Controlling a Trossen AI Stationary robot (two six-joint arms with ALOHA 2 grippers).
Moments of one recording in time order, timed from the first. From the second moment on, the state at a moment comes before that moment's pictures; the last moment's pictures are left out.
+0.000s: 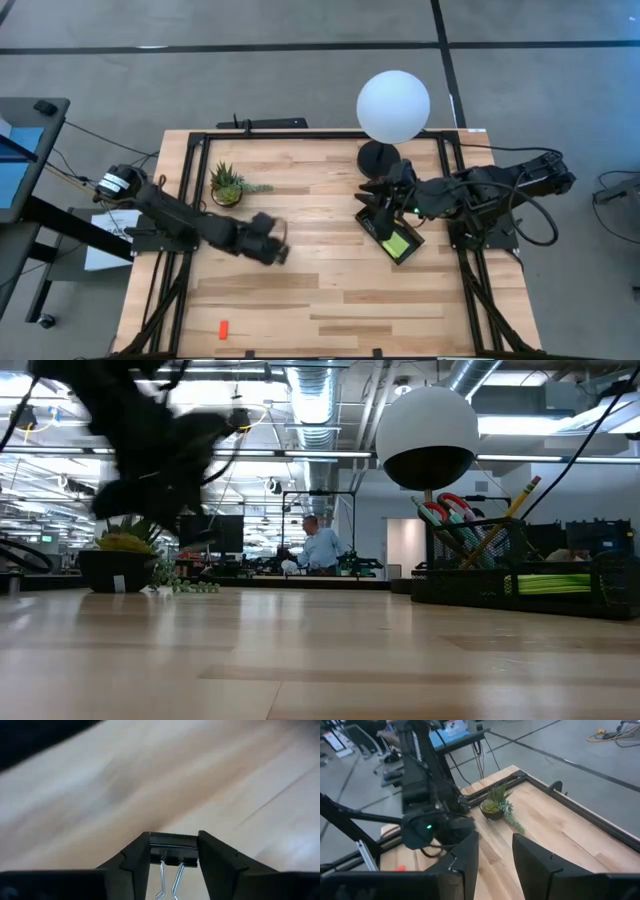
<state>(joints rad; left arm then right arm) -0.34 1.47 0.78 -0.43 -0.39 -1.36 0.35 1.30 1.48 -0.67 0.60 0.52</state>
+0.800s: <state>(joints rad) -0.09 2.23 1.50 0.54 -0.24 -0.45 0.36 1.29 1.48 -0.52 0.63 0.52</state>
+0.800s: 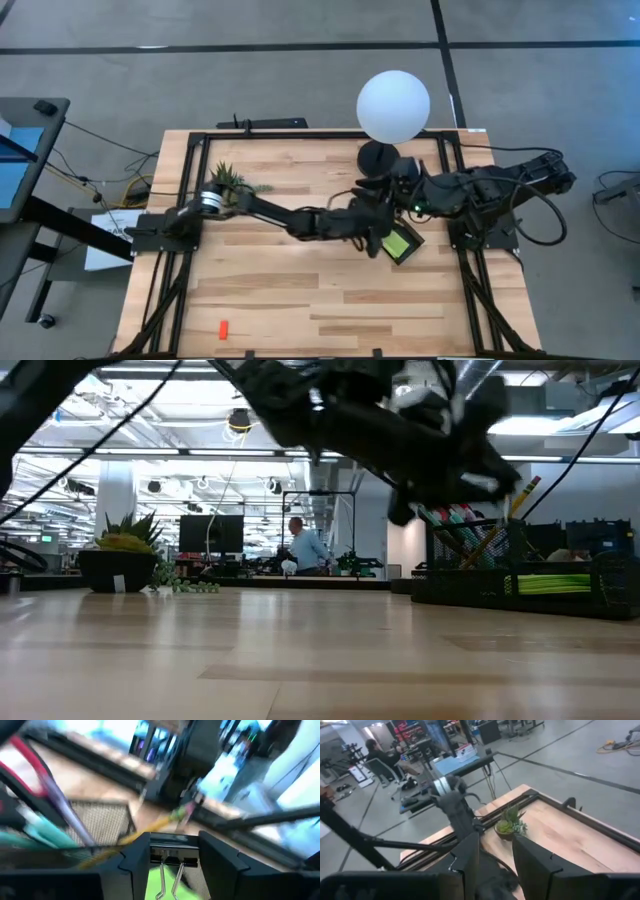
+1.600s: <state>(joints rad) -0.09 2.26 1.66 0.13 -0.37 -0.34 0.46 1.27 1.48 -0.64 0.63 0.50</state>
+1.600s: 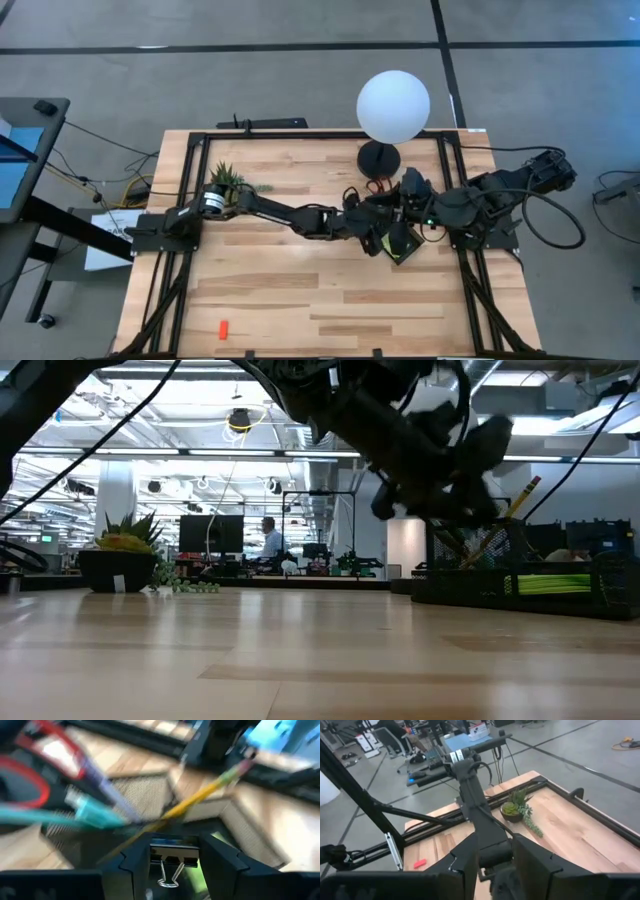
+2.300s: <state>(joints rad) -0.04 2.26 1.66 -0.09 -0.28 -0.34 0.41 1.27 1.48 -0.64 0.66 0.47</state>
